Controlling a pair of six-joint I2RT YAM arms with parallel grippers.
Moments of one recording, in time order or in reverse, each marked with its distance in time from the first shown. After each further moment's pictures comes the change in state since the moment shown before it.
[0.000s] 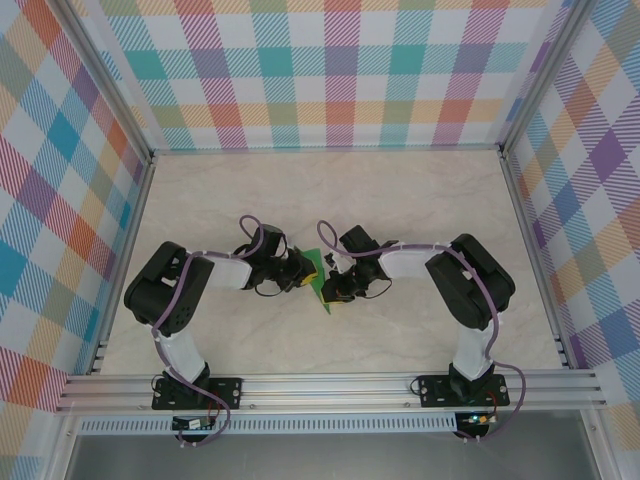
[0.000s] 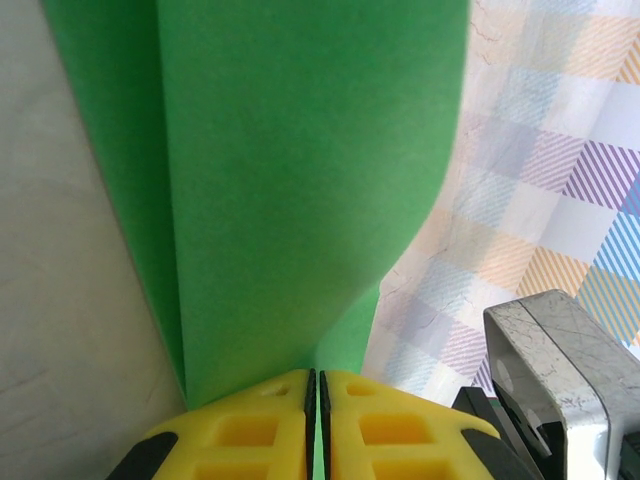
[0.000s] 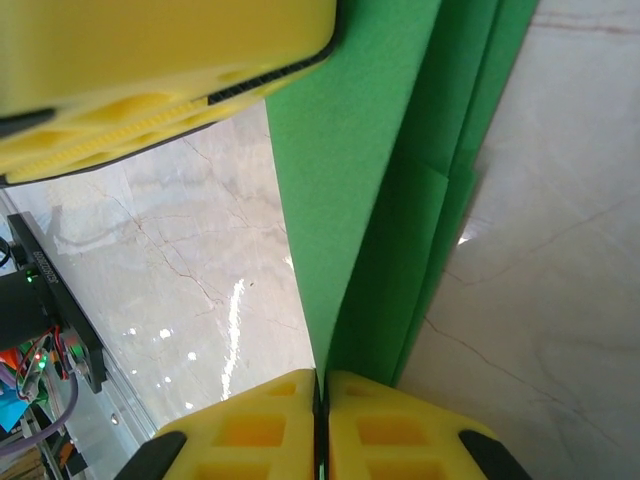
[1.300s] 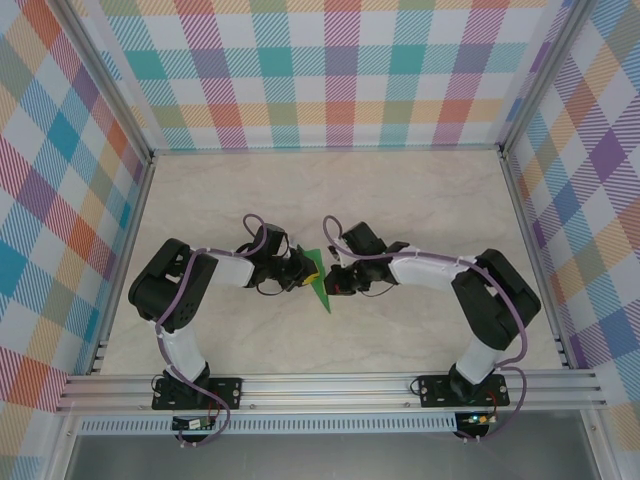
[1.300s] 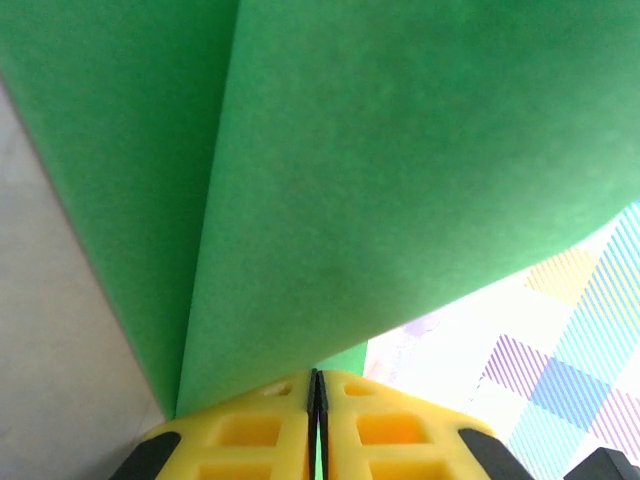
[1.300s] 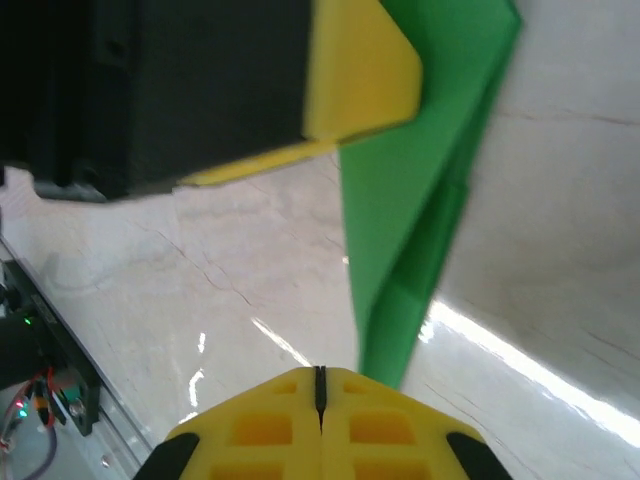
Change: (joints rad) left arm -0.002 0.033 0.022 -0.003 0.012 0.030; right arm 0.049 -0.163 -0.023 0.008 0.175 0.064
